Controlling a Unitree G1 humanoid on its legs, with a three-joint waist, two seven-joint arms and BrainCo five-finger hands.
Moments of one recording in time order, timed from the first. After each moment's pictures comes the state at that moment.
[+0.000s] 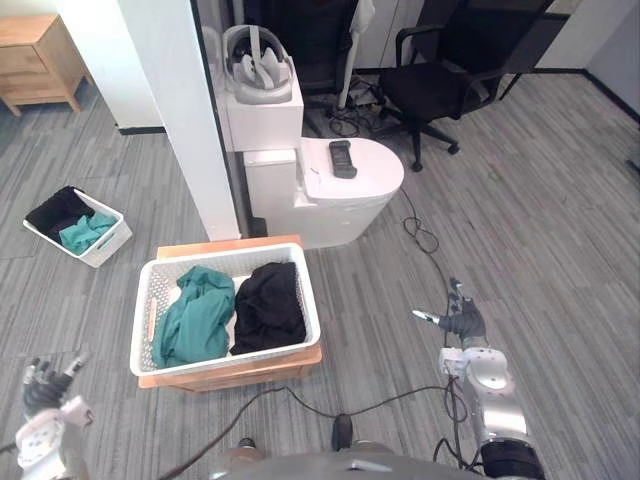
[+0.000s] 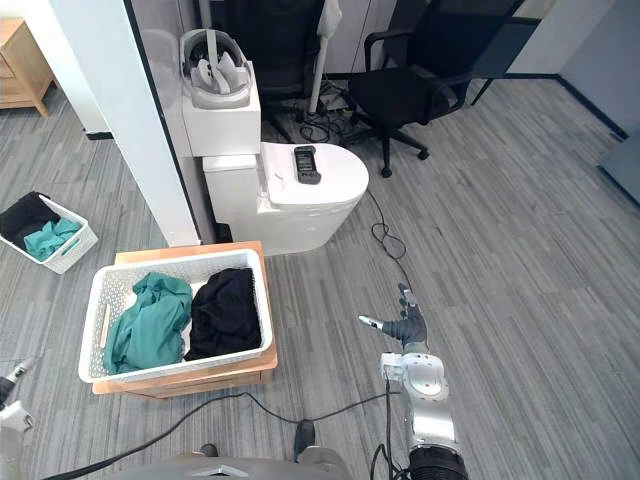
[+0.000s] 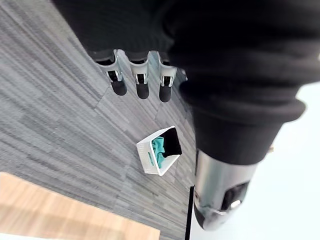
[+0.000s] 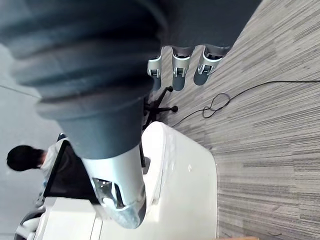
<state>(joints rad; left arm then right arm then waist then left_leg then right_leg) 0.10 0.41 0.63 0.67 -0.39 -0.08 0.05 0.03 -0.21 -0.18 0.24 -0.05 -0.04 0.00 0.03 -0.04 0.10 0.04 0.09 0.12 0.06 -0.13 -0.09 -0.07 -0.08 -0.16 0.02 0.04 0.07</state>
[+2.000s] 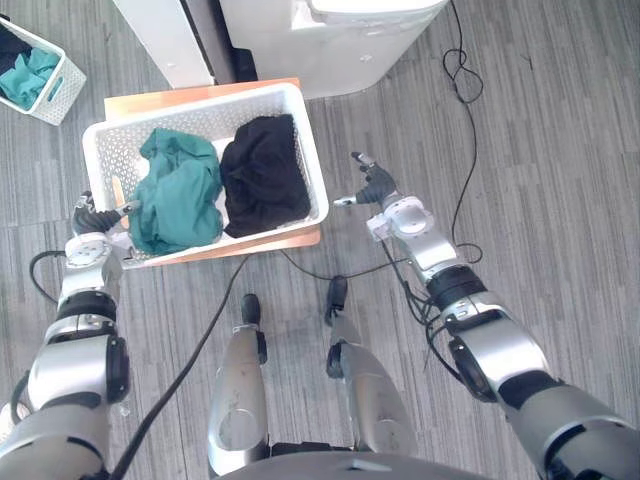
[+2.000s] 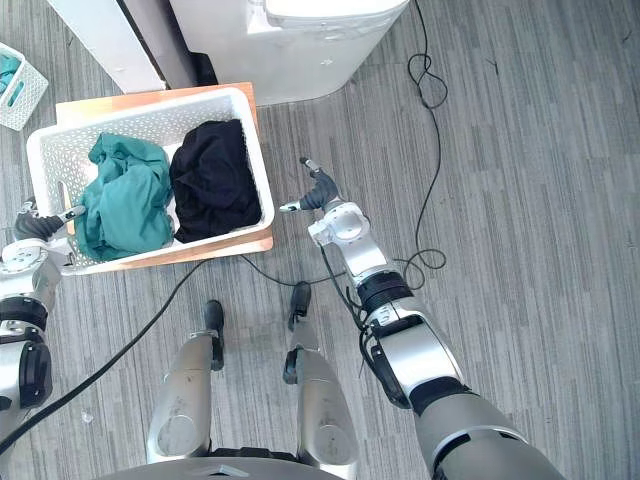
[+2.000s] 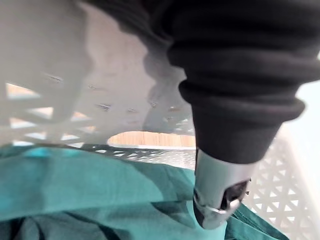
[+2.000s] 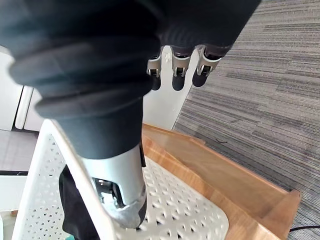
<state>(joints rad) -0.74 0.56 0.21 1.07 -0.27 -0.01 0.16 -0.87 -0.25 0.25 0.74 -0.03 0.05 0.01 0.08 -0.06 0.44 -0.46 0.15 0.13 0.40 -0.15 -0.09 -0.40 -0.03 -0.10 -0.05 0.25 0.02</state>
